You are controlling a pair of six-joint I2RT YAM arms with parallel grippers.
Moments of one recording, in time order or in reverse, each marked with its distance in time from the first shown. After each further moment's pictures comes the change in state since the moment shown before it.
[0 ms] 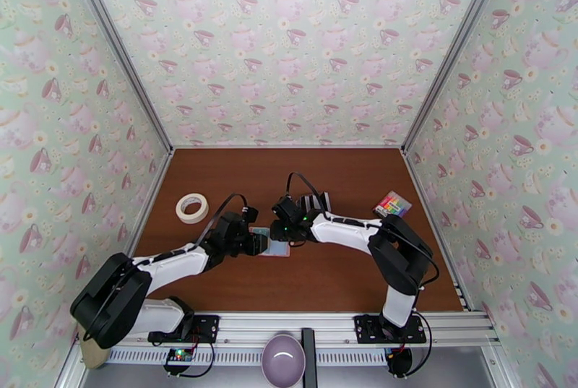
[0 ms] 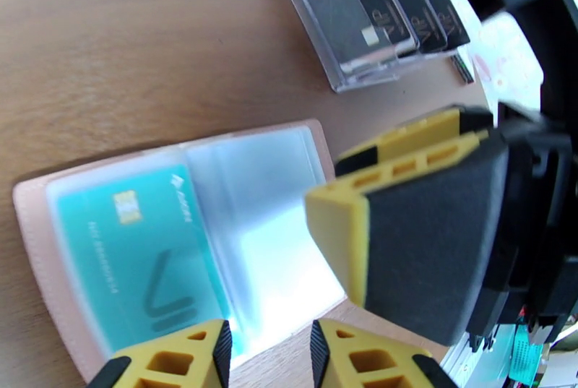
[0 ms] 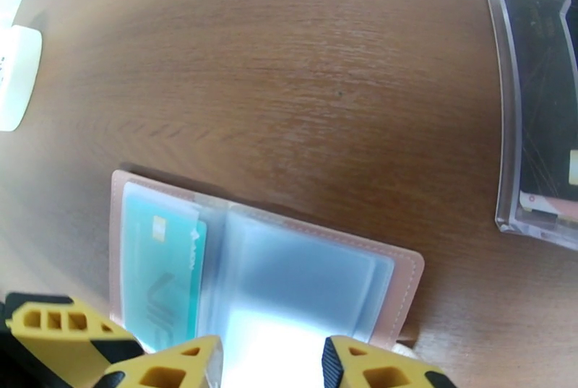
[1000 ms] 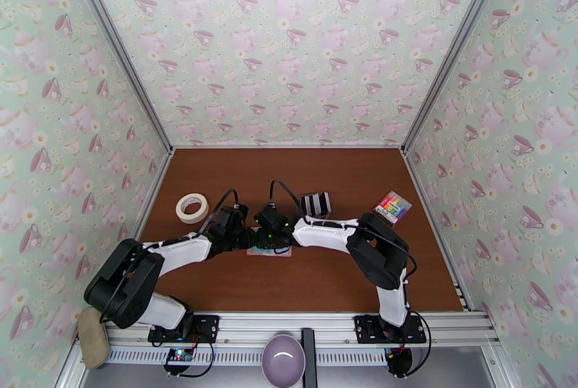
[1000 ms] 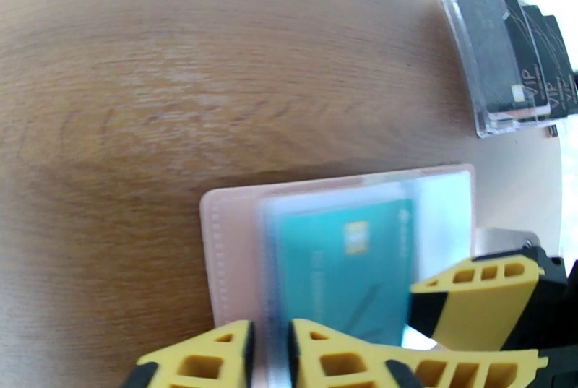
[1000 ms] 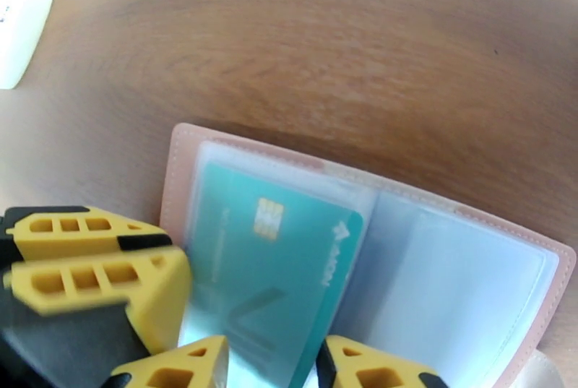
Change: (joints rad) left arm 0.103 0.088 0.070 -0.141 -0.138 0.006; right arm 0.115 0.122 0.124 -0.018 -0.004 0.045
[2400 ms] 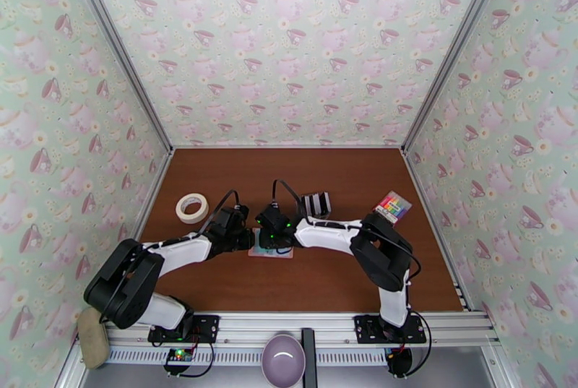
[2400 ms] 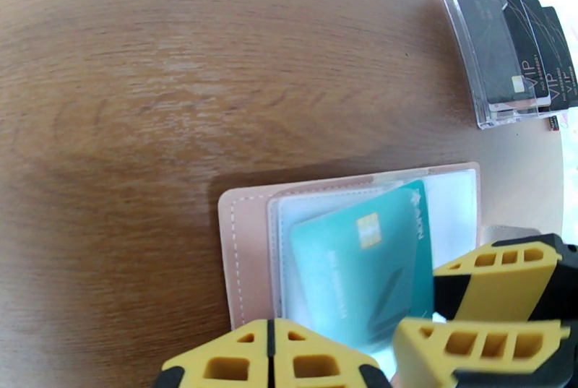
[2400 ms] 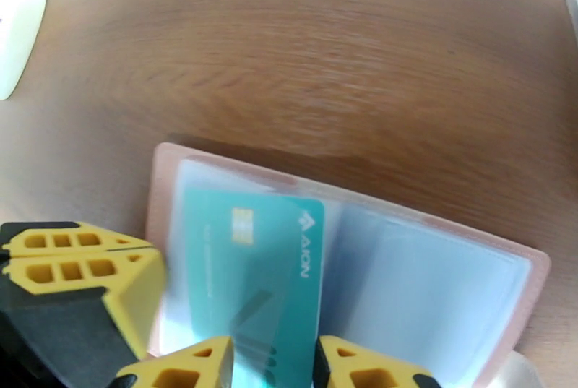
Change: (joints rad) left arm -0.010 0.023 0.009 -0.006 0.012 0.008; right arm 0.013 0.003 -0.001 -0.018 0.044 0.008
